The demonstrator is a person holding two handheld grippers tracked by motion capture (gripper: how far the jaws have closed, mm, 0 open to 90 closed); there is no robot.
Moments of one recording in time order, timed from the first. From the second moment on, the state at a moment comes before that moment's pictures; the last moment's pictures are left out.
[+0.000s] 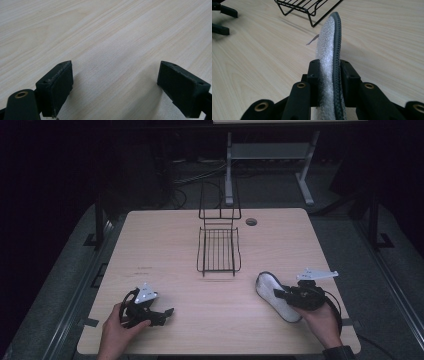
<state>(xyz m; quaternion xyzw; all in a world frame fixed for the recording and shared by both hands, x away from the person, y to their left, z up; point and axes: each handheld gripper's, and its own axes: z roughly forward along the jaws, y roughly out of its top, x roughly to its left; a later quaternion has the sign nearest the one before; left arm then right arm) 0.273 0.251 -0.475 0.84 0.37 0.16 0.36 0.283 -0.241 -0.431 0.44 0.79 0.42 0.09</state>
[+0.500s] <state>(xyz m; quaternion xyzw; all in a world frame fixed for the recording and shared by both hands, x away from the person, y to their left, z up) 0.273 0.251 -0.475 0.84 0.37 0.16 0.36 0.283 -0.244 -0.425 0.42 0.79 0.43 0.10</state>
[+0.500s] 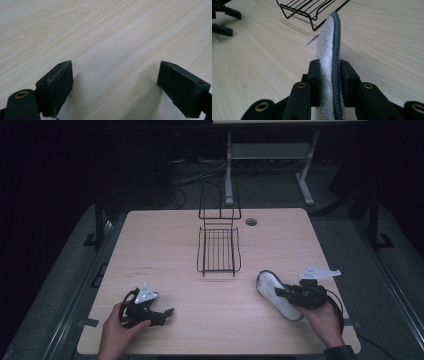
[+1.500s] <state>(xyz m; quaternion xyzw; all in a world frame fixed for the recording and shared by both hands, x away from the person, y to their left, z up) 0.273 0.251 -0.475 0.84 0.37 0.16 0.36 0.306 -0.226 -0.401 0.39 0.79 0.46 0.11</state>
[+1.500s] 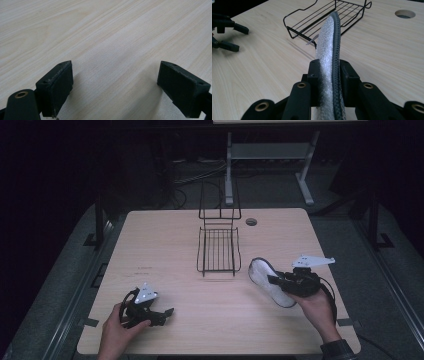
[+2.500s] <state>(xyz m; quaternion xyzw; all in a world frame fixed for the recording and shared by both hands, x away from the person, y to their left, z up) 0.273 0.251 -0.475 0.84 0.37 0.16 0.36 0.343 -0.194 -0.375 0.36 0.79 0.49 0.11</state>
